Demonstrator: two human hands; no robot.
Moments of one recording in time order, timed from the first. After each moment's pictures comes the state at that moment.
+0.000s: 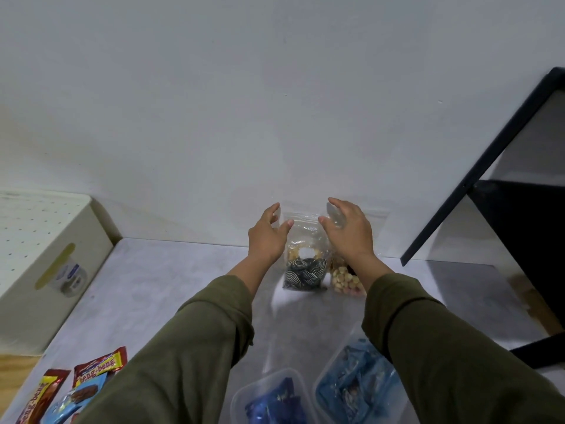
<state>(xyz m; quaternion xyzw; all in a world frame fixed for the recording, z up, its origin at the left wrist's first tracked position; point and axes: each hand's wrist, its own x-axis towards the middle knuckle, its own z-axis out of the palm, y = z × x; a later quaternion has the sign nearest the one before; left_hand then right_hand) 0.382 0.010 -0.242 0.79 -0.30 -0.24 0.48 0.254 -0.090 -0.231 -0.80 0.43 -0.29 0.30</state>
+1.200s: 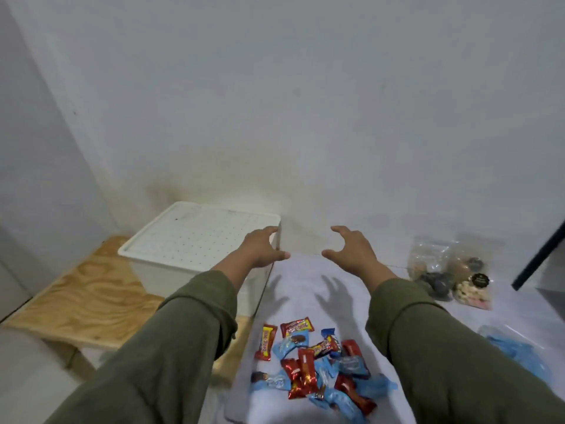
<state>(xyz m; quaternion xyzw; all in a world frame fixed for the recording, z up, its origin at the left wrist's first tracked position) 0.557 0.390 -0.105 0.88 -0.39 -0.18 0.22 0.409 0.245 -0.123 -0.87 0.37 -0.11 0.31</state>
